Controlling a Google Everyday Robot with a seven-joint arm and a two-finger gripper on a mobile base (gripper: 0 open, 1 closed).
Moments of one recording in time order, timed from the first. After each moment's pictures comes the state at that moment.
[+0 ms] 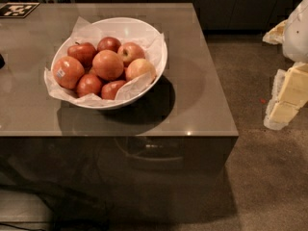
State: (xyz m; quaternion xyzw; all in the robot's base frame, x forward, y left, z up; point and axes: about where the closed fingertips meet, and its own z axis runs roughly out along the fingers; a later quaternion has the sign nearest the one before) arm 0.438 -0.216 0.979 -0.60 0.78 -0.04 0.16
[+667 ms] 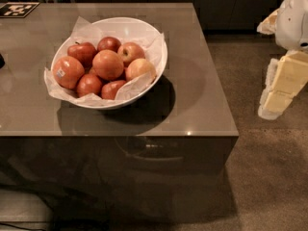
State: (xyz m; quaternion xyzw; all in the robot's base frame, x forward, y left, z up) arm 0.448 -0.205 0.993 -0.61 0.77 -0.05 0.16
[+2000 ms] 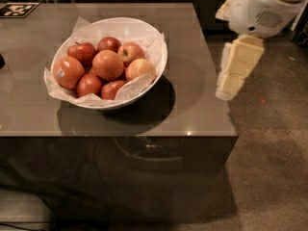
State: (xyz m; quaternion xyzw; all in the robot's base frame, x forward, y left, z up) arm 0.489 -0.138 1.001 -0.65 0.73 -0.04 0.20
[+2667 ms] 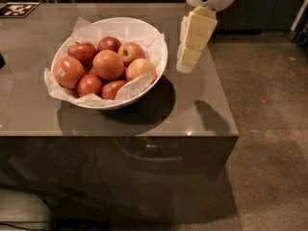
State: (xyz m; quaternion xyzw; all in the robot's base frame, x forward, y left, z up) arm 0.534 -0.067 1.027 -0.68 0.70 -0.01 0.23
